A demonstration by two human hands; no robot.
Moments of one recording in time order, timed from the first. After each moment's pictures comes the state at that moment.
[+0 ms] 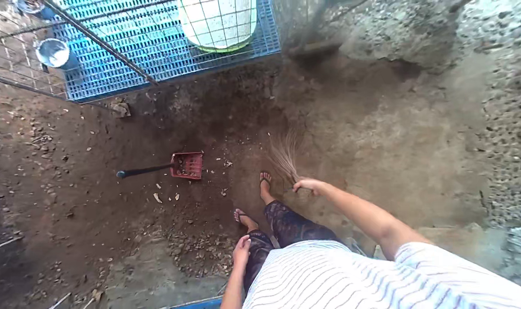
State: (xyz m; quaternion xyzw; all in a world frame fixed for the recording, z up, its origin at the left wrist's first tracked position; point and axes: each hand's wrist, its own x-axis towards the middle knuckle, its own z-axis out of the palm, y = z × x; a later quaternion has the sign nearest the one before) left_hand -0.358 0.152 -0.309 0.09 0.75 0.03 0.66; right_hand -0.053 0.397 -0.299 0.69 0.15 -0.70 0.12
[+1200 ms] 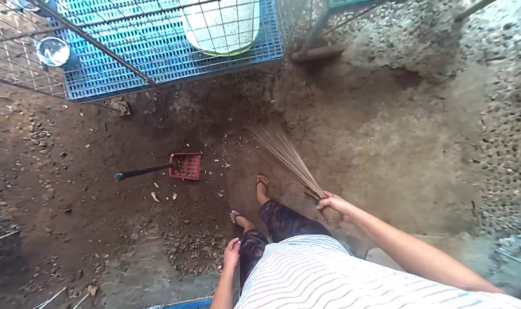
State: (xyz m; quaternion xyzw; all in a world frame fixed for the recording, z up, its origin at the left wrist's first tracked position) left_hand -0.369 0.165 -0.311 0.08 0.77 0.01 0.64; right_hand 0.002 0.386 -0.200 0.72 0.10 -0.69 0.03
